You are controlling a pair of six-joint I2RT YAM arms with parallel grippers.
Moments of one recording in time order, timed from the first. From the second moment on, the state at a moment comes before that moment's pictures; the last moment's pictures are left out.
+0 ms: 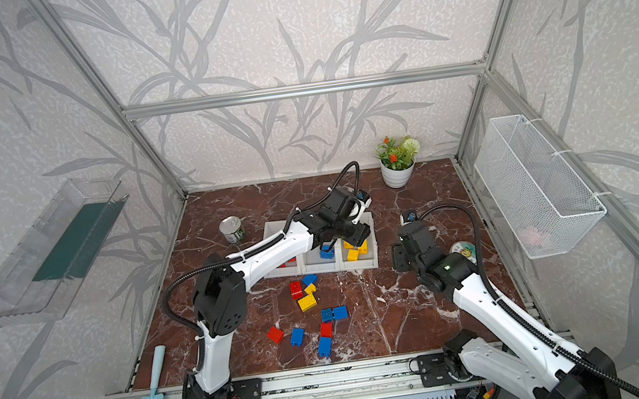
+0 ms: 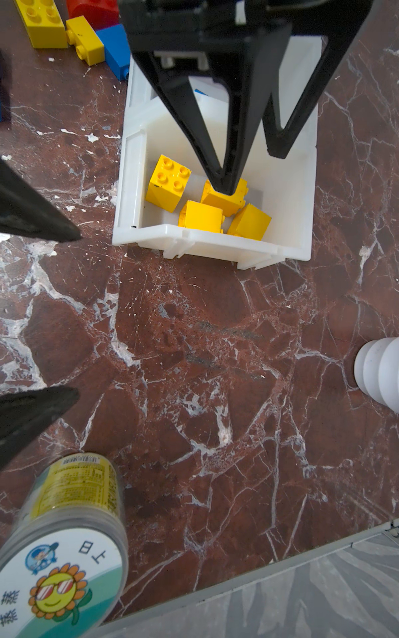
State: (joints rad) left arm -0.81 2.08 1.75 -0.51 0.04 -0.07; right arm 0.45 0.95 0.75 -0.61 0.28 0.34
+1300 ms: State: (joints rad) left arm -0.43 1.48 1.09 -0.24 0.01 -0.42; right arm 1.08 1.28 0.81 -0.54 -0.08 -0.04
